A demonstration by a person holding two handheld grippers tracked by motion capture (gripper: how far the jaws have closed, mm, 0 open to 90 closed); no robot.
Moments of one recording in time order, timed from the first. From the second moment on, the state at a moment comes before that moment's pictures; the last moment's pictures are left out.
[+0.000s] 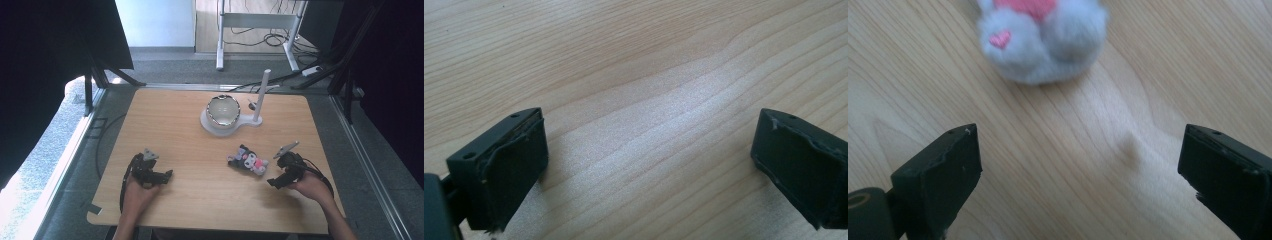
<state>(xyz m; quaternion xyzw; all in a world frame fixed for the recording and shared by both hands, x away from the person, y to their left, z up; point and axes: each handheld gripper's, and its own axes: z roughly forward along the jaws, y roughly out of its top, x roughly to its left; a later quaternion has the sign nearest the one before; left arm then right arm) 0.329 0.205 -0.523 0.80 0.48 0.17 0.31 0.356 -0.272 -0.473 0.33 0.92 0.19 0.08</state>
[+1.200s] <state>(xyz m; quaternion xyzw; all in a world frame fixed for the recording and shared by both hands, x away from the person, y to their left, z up) 0.329 0.205 -0.523 0.80 0.48 0.17 0.32 0.406 -0.190 -0.468 0.25 0.96 0.09 0.03</state>
